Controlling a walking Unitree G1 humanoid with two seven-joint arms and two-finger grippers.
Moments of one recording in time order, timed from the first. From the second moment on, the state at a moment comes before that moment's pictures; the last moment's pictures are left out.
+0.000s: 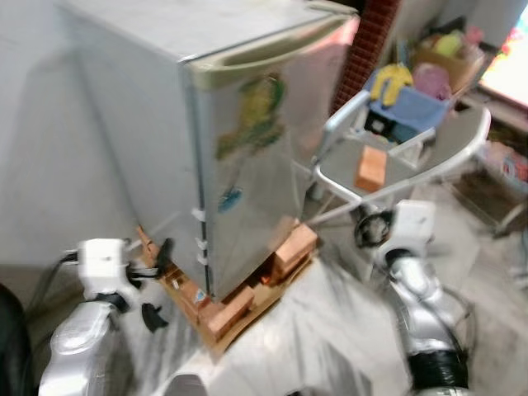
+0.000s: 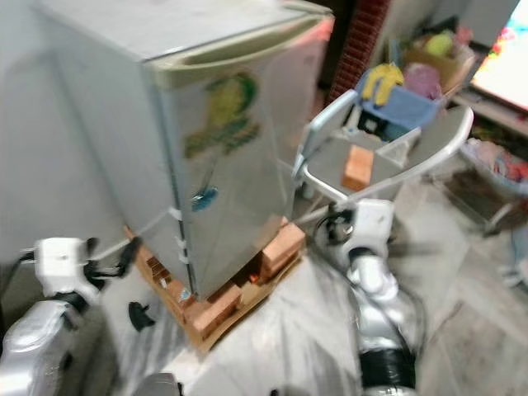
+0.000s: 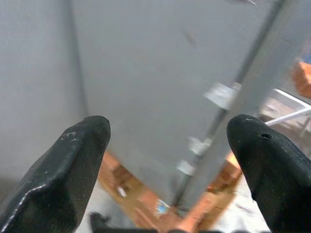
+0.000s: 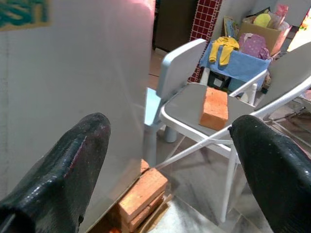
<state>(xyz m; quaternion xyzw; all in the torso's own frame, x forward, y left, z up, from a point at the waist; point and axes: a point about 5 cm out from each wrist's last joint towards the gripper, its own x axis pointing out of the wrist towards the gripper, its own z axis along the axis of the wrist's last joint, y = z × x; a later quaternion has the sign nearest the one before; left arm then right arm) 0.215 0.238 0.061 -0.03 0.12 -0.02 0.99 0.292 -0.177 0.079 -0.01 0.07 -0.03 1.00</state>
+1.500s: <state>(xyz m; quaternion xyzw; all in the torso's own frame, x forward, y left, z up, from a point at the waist) 0.236 0.196 0.056 -0.02 0.11 -0.09 0.99 0.278 -0.192 0.078 -0.02 0.08 -0.08 0.99</state>
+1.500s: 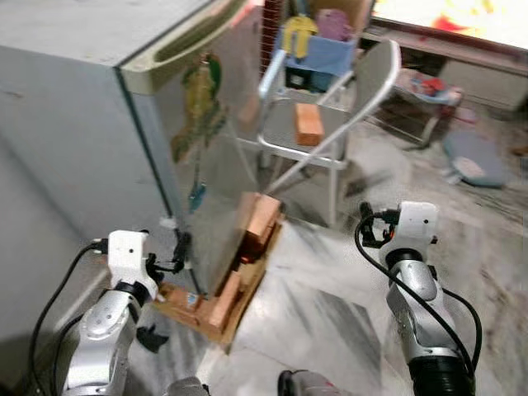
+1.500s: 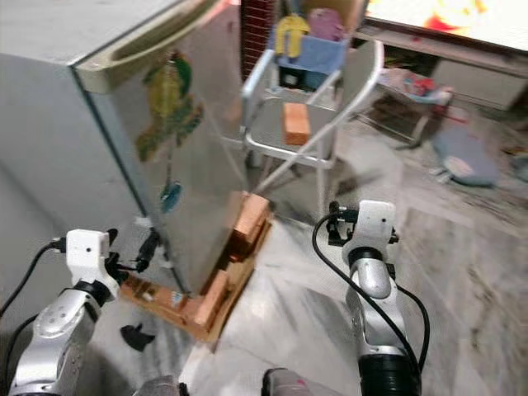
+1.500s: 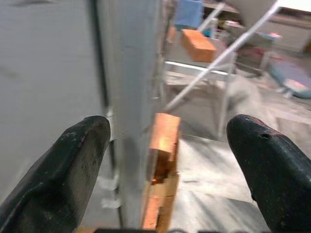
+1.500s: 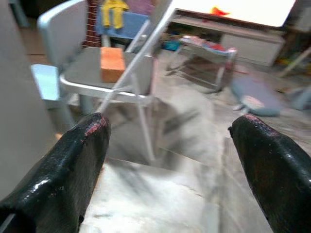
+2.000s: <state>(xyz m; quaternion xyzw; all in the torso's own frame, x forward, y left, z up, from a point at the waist) 0.247 0.211 0.071 0.00 0.08 -0.07 0.99 0.277 -0.187 0.077 -0.02 0.08 -0.07 0.99</state>
